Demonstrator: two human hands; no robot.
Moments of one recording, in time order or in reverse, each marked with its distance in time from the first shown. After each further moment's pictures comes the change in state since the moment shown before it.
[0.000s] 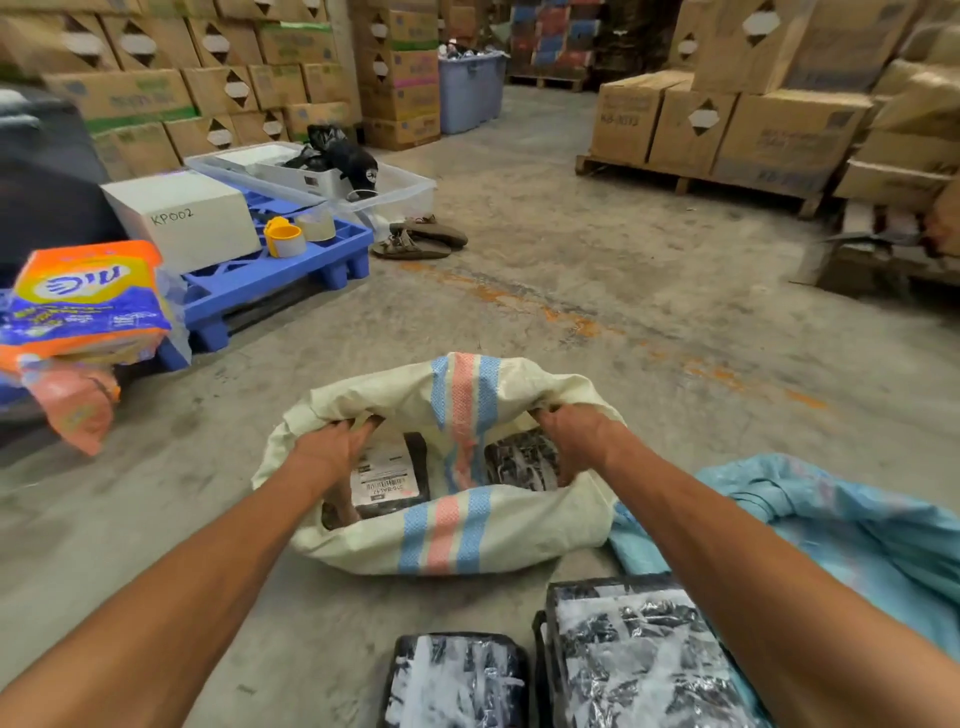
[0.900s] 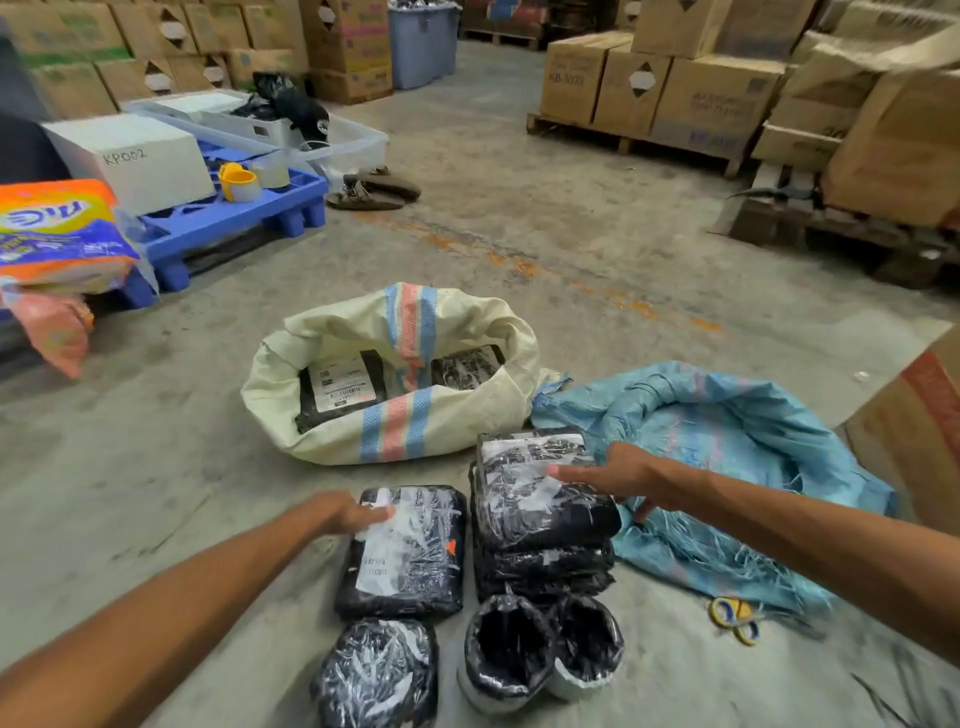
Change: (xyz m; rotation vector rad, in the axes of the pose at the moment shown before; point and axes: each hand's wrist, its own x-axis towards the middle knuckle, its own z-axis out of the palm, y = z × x) left_hand -0.187 0.116 0.071 -0.471 -0.438 -0.155; right_hand -0.252 -0.007 0.084 1.030 -0.276 0.504
